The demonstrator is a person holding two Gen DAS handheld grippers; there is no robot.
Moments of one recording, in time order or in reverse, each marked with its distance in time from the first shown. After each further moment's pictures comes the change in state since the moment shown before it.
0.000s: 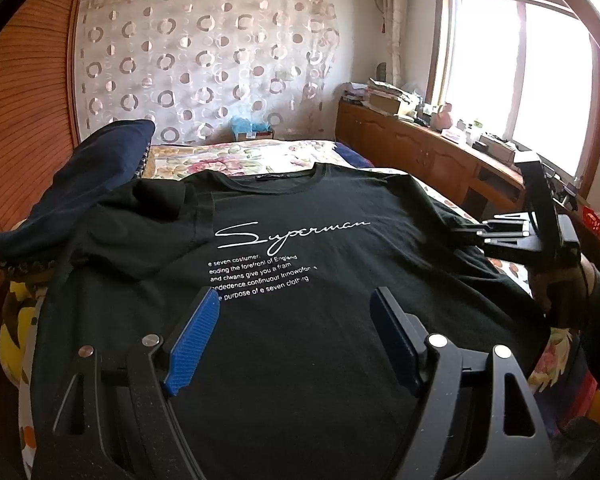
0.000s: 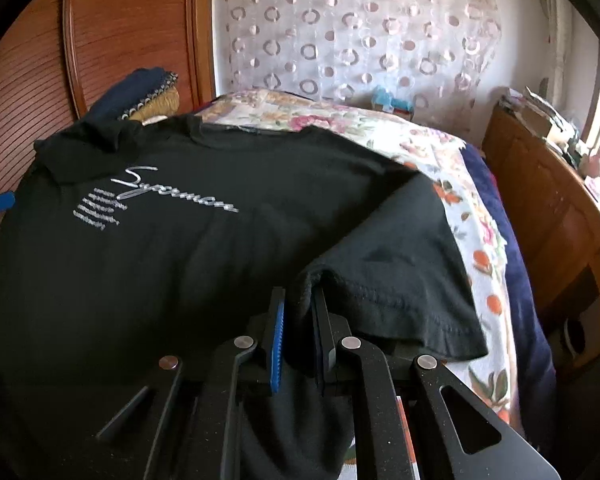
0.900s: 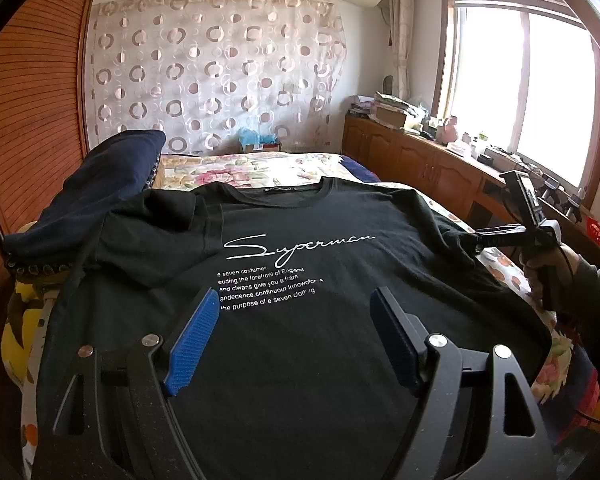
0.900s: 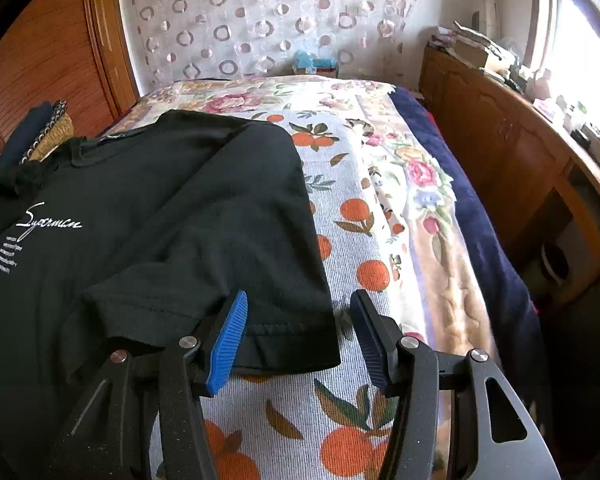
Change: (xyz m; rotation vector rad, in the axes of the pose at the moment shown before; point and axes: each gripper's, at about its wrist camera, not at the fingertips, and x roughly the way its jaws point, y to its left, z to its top) left arm -0.005 0.002 0.002 -0.019 -0.046 0.022; right arm 0.045 -0.095 0.003 0.227 0.102 -0.130
